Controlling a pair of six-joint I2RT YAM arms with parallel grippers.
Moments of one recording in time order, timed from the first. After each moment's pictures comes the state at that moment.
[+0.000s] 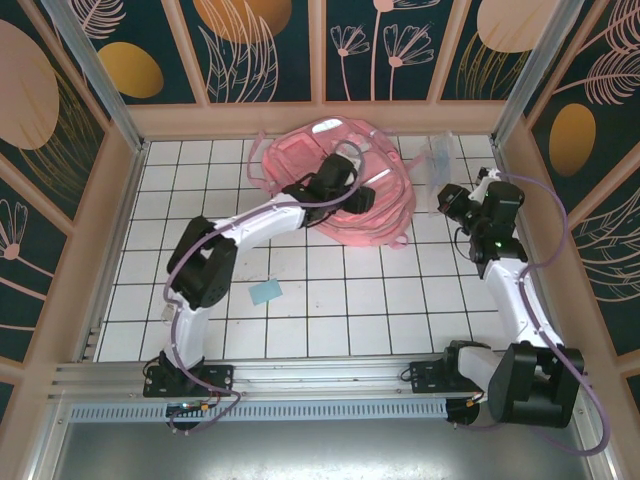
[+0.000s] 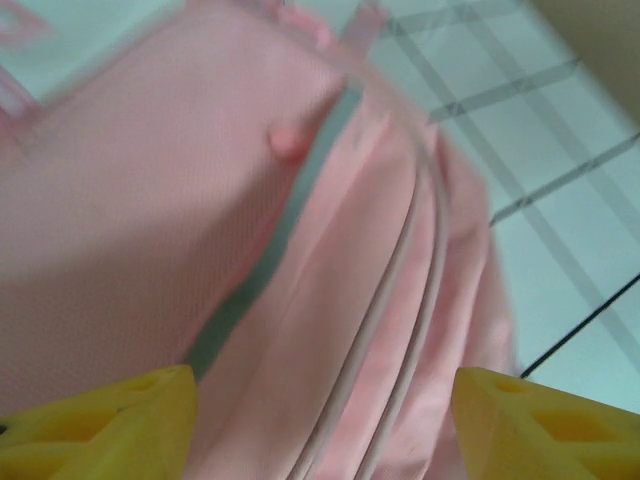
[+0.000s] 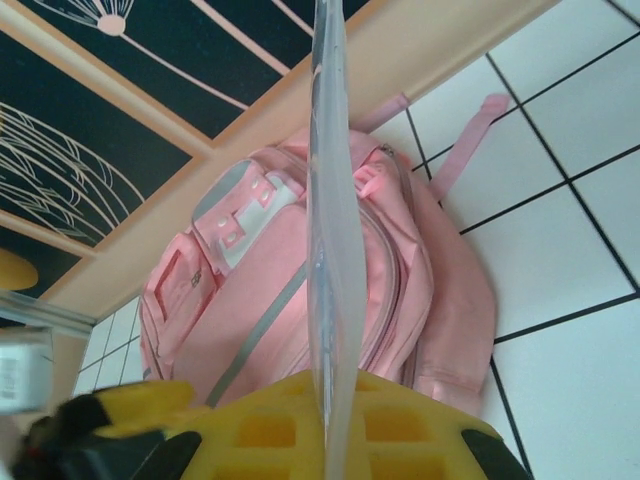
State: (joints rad) left arm -0.76 2.10 1.68 -0.27 0.00 -0.34; right arm -0.09 1.08 0.75 -0.04 -0.37 0.59
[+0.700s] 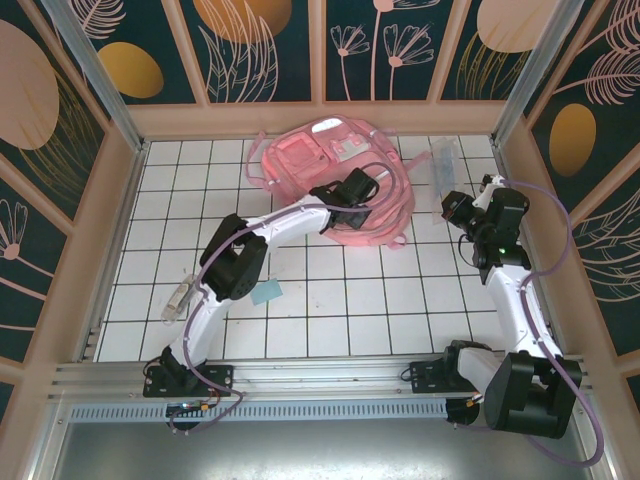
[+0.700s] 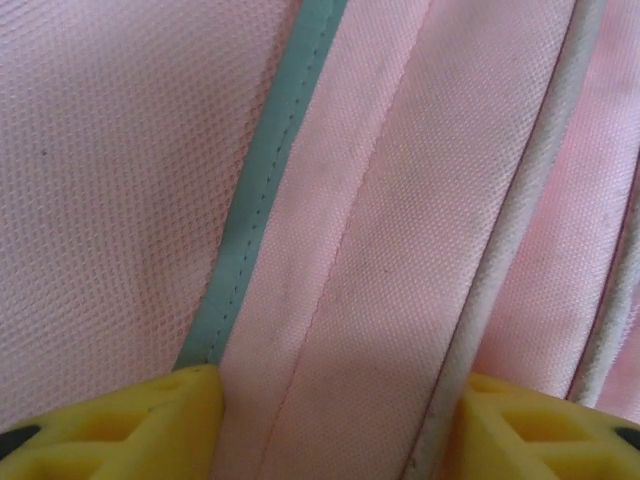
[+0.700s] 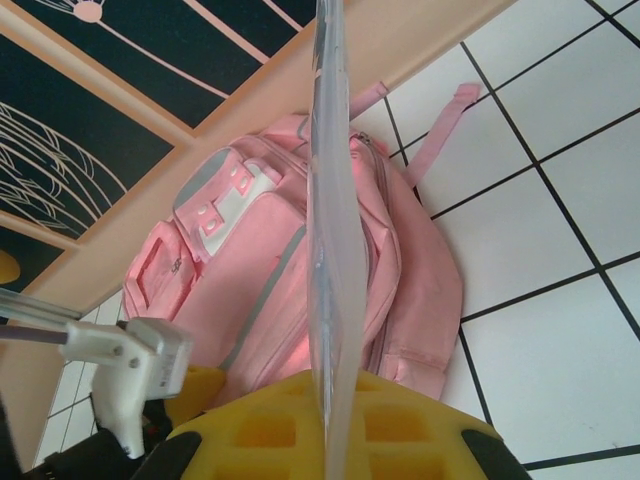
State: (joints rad) left arm -0.81 2.31 1.89 -0.51 -0.28 -0.07; right arm -0.12 1.04 0.72 -0.09 -0.39 0.57
